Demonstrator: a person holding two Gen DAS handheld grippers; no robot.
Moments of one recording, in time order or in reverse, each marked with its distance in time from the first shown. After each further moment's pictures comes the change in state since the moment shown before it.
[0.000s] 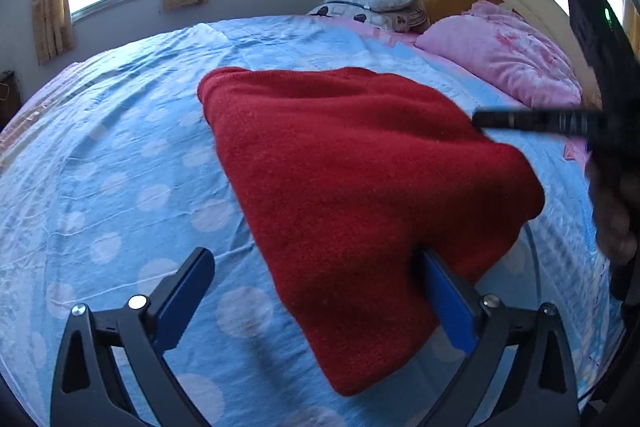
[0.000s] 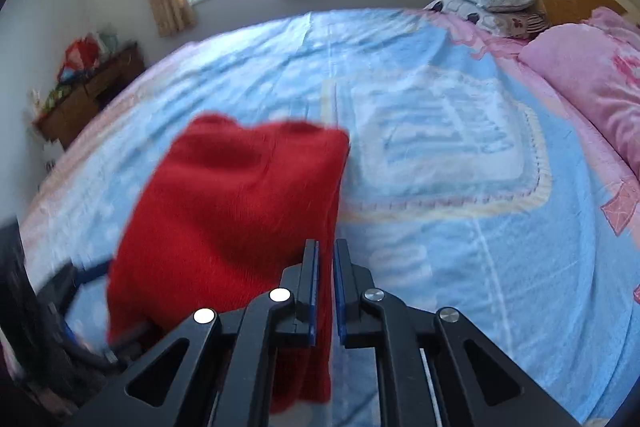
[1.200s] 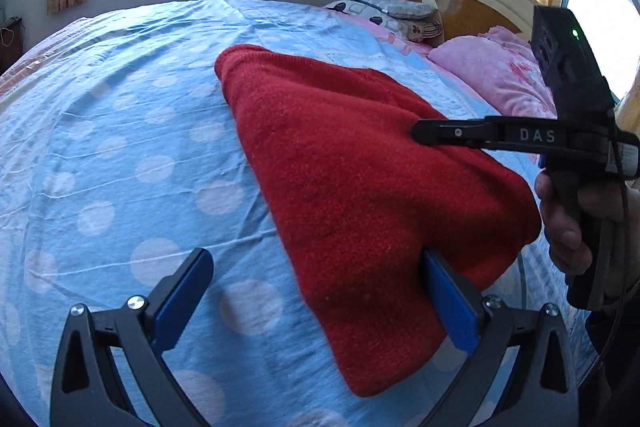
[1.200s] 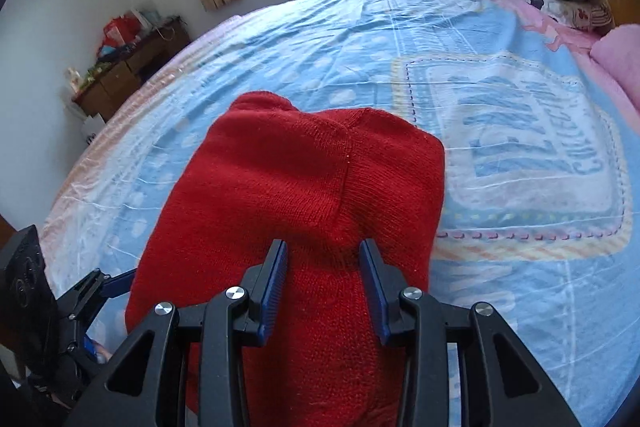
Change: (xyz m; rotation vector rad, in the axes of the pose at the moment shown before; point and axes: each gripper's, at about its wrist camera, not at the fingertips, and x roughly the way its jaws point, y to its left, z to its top) left arm 0.004 0.021 -0.001 -0.153 0.039 -0.073; right arm 0.066 0.025 0.021 -0.076 0.118 0.196
